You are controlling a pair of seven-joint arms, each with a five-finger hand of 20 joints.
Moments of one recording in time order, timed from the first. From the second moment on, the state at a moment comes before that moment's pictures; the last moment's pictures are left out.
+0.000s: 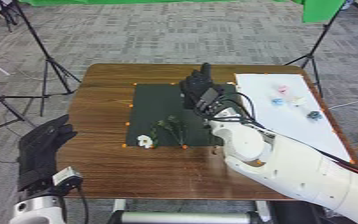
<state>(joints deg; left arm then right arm) 133.0 -49.7 -87.7 -126.0 37.5 38.1 36.4 -48.6 -53.2 18.7 -94.0 -145.2 16.3 25.8</state>
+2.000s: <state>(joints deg) 124.5 -50.5 -84.9 -123.2 41.2 33.3 32.7 -59.9 -74.4 30.6 -83.0 -153.3 5.3 23.7</state>
